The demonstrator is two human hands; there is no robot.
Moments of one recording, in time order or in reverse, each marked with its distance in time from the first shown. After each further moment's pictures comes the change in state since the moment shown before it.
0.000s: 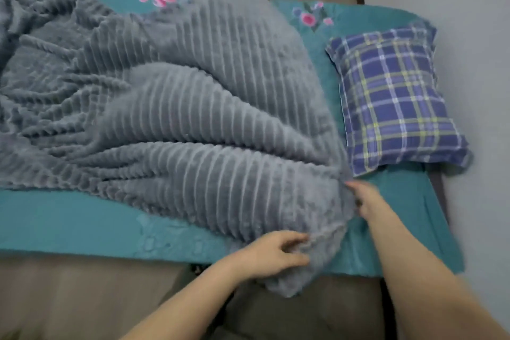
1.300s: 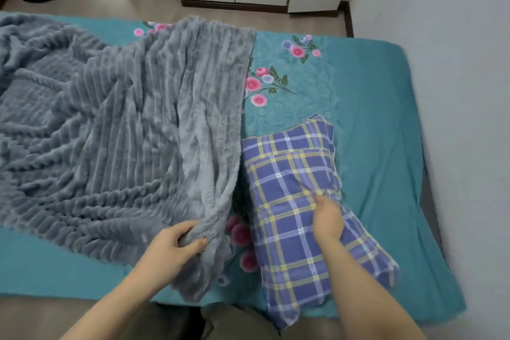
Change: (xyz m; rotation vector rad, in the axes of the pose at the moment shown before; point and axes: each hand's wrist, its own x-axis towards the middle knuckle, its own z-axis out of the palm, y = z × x) left_hand -0.064 0.003 -0.115 -0.030 0.641 -0.068; right_hand 0.014 -0.008 0.062 -0.900 0.325 -0.576
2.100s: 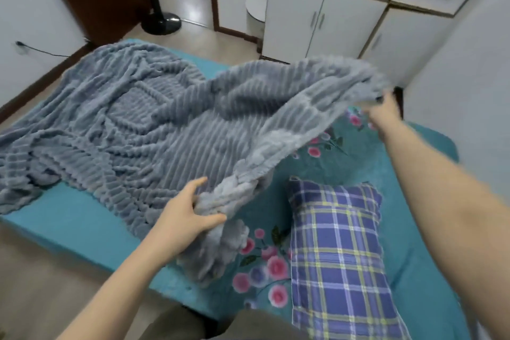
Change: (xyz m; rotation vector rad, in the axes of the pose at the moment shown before) left_hand -0.069 -0.014 -0.127 -0.099 0.423 0.087; right_hand 0.072 -0.319 -0.223 0.663 -0.079 -0.304
